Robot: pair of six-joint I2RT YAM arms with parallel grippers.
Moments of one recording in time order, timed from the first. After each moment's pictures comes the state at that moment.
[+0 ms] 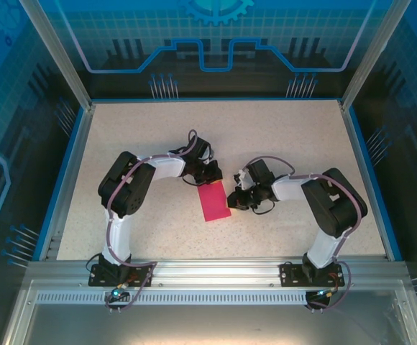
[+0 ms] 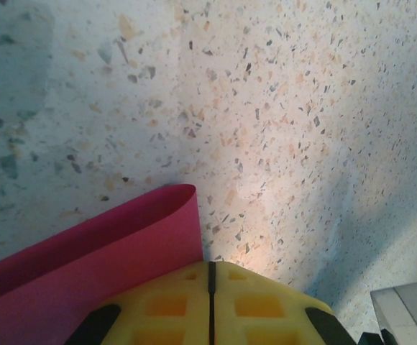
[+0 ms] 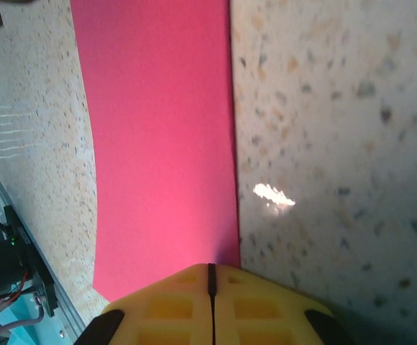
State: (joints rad) left arm -0.50 2.06 1.25 -0.20 0.47 -0.82; right arm 0.49 1.74 0.73 -0.11 -0.66 0.56
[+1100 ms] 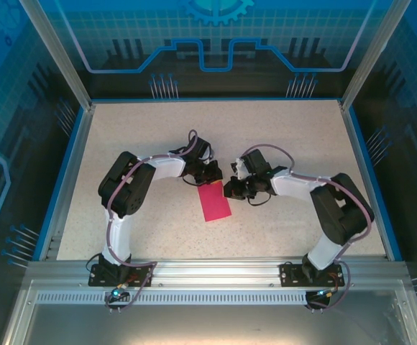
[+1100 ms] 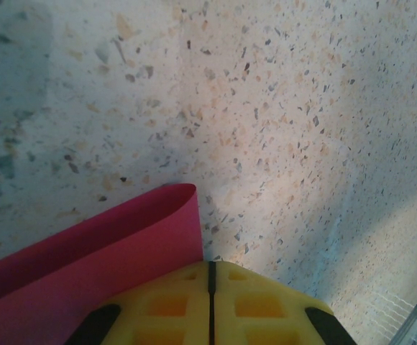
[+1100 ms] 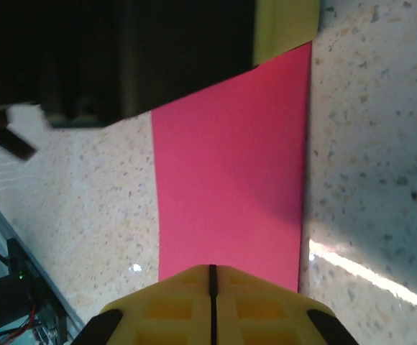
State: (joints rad) left arm -0.50 2.06 1.25 -0.20 0.47 -0.82; right arm 0.53 1.70 0.89 -0.23 -0.54 0.60
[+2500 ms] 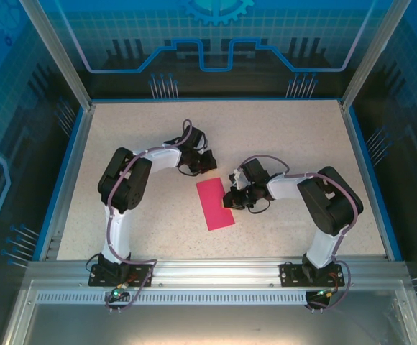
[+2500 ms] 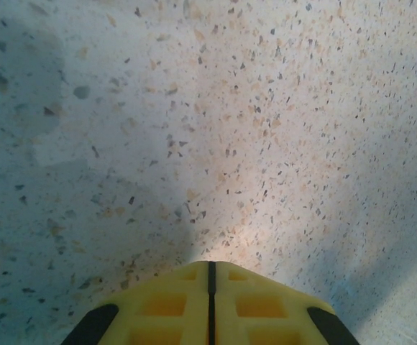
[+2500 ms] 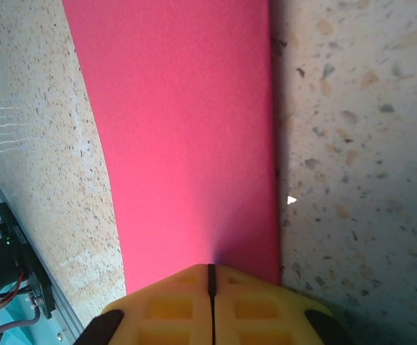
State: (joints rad) left arm -0.42 2.10 1.37 -0.29 0.43 -0.73; right arm 0.53 1.78 0.79 -0.13 -0.64 0.57
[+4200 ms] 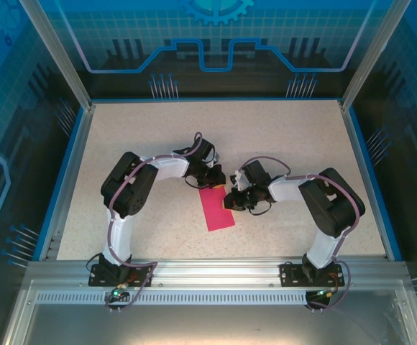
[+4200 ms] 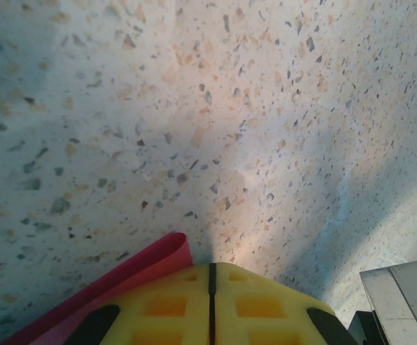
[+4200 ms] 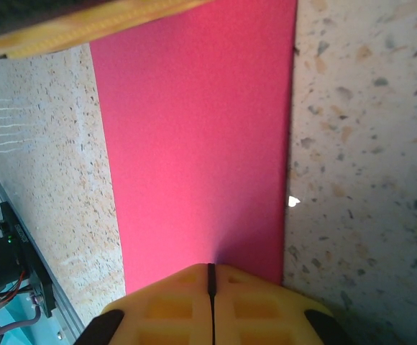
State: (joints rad) left arm -0.52 2.08 1.28 -0.28 0.53 -0.76; right arm 0.53 1.76 0.75 -0.09 -0.64 0.57
